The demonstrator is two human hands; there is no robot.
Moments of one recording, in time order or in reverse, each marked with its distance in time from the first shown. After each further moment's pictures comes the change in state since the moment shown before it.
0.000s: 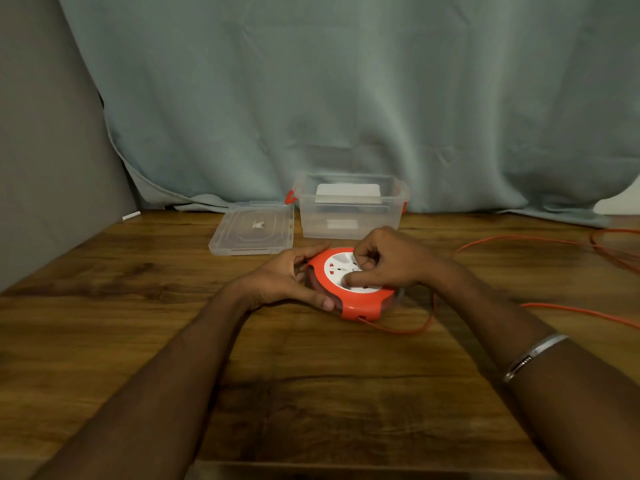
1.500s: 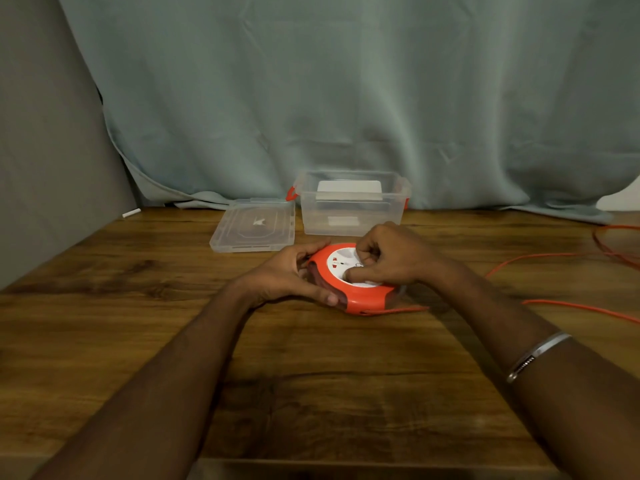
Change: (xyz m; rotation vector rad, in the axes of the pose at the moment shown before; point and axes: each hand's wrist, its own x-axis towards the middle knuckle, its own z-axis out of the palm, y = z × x) left_hand 0.002 0.002 0.001 0.029 0.019 0.003; right_hand 0.000 -0.006 0.002 -0.114 0.067 0.077
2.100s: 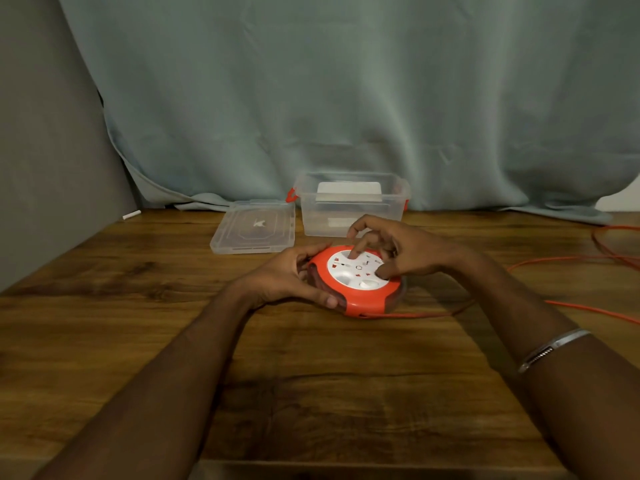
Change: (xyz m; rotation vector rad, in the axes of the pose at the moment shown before) left_hand -0.002 0.003 0.000 0.008 -0.014 -0.001; right_hand 0.000 0.026 -0.018 0.448 -0.276 -0.063
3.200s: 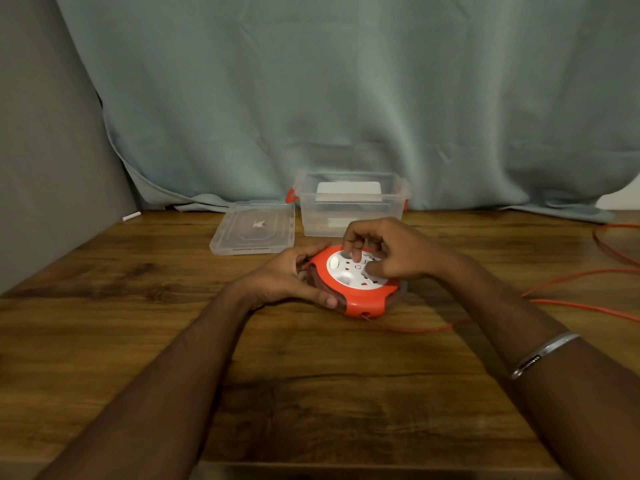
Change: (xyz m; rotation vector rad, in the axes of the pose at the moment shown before) left_hand 0.001 -0.002 0.001 -0.036 0.012 0.022; right_hand 0.001 -0.020 0.013 -0.261 0.187 -0.098
